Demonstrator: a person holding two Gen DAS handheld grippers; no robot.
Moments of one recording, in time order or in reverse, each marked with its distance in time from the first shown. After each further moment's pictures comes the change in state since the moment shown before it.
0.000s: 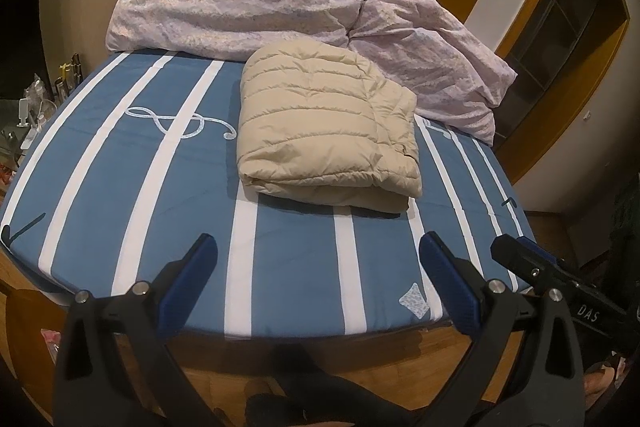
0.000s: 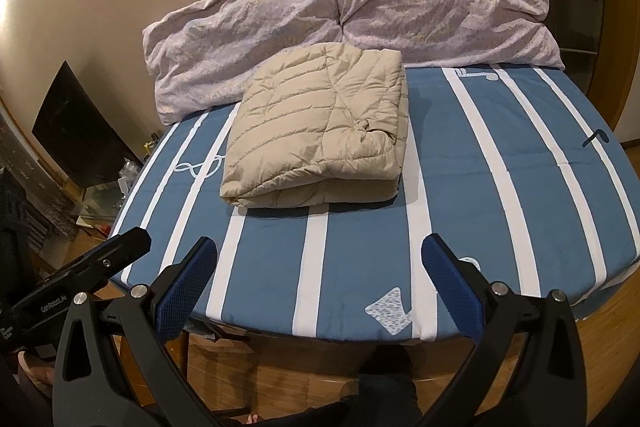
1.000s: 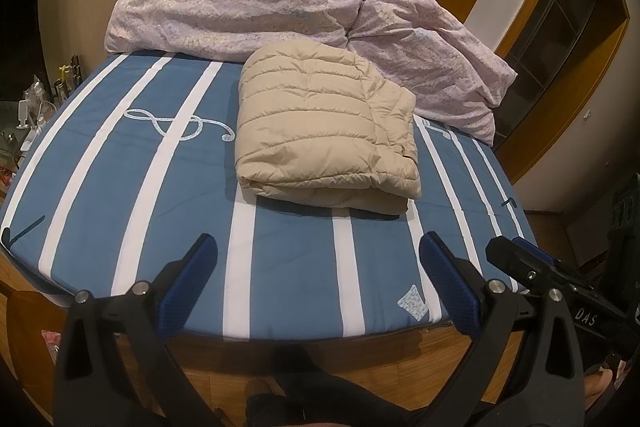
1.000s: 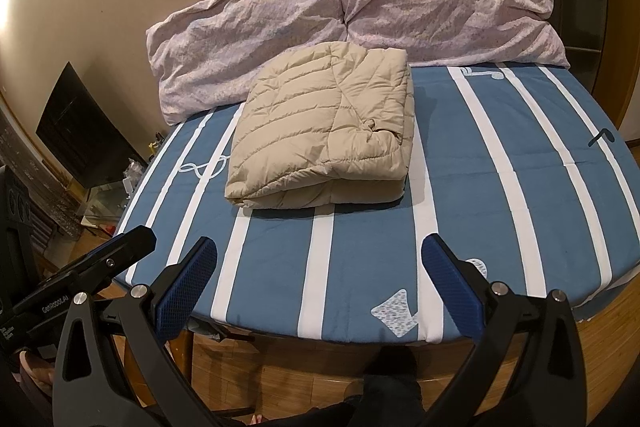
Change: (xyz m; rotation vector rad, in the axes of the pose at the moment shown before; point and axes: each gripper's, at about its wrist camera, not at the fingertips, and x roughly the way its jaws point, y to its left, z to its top) left arm 0.000 -0.002 0.001 -0.001 0.000 0.002; right arm 0.002 0.004 0.001 0.003 0.004 0.012
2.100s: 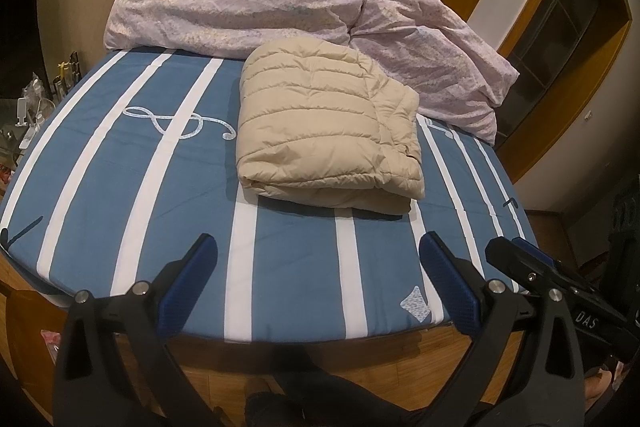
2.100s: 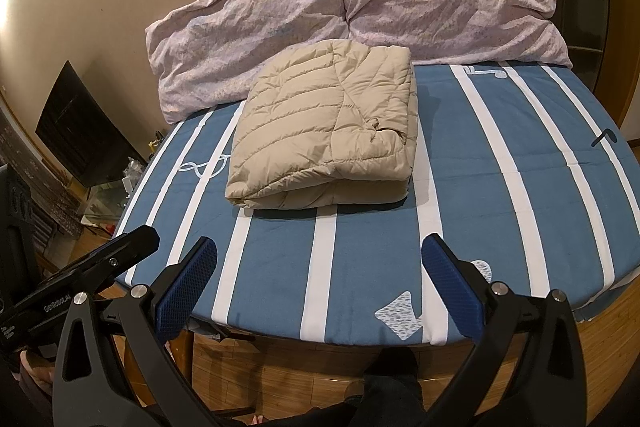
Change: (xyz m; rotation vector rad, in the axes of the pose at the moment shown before) left arm 0.005 0.001 0.002 -0.005 0.007 0.001; right arm 0.002 0.004 0.000 0.004 0.001 -0.001
